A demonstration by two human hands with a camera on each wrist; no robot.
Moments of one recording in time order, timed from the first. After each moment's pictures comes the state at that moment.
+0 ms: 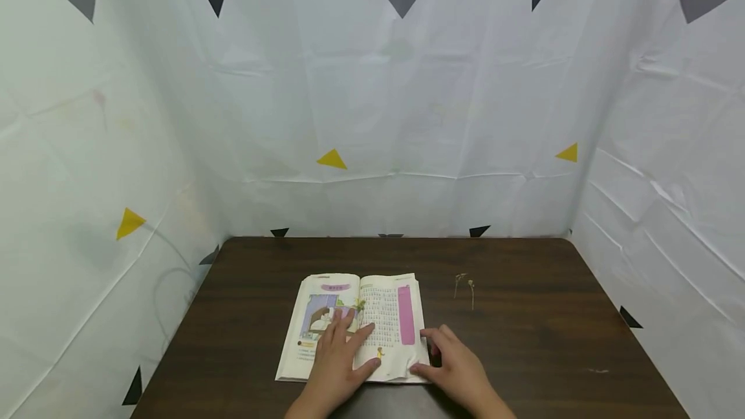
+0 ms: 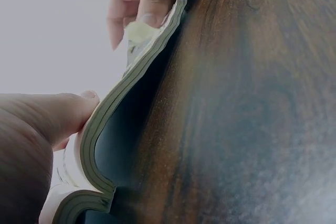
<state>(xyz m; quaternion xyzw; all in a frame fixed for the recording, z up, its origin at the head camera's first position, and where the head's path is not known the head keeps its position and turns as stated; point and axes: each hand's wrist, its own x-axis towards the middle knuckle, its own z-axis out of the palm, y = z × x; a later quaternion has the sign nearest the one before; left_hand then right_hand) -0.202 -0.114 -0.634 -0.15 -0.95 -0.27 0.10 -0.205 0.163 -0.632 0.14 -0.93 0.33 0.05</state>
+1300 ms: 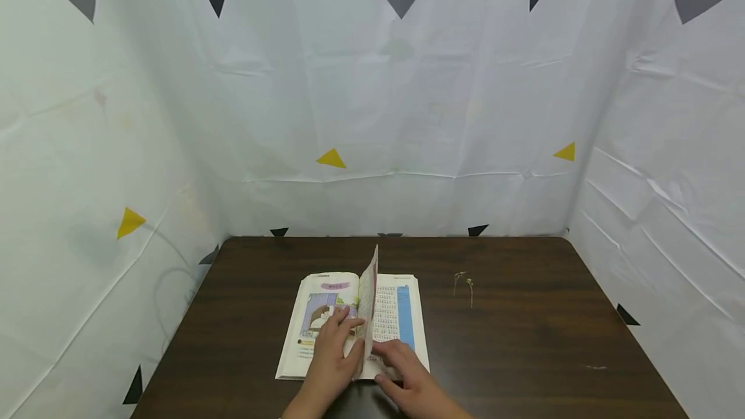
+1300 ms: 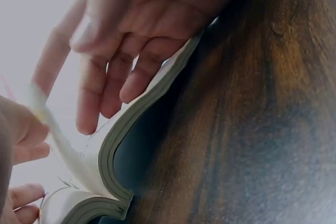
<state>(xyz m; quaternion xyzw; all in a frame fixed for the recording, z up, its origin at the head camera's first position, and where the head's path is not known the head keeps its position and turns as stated) -0.209 -0.119 -0.630 -0.13 -0.90 -0.40 0.15 -0.186 0.095 -0.638 0.38 -0.80 0.46 0.05</state>
